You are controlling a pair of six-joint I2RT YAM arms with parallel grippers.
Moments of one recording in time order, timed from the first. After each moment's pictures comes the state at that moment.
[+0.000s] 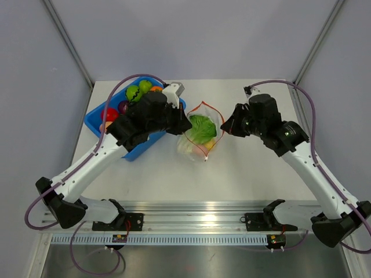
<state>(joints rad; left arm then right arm) -0.76 1.33 1.46 -0.63 0.10 -0.45 0.54 1.17 1.34 -0.74 -0.06 0.63</state>
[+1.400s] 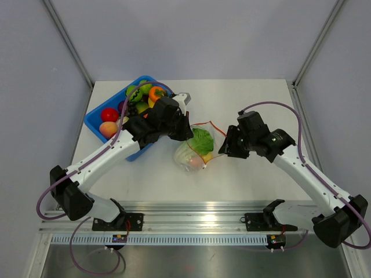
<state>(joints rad) -0.76 1.42 1.38 -0.63 0.10 -0.50 0.57 1.15 1.16 -0.89 -0.06 0.73</state>
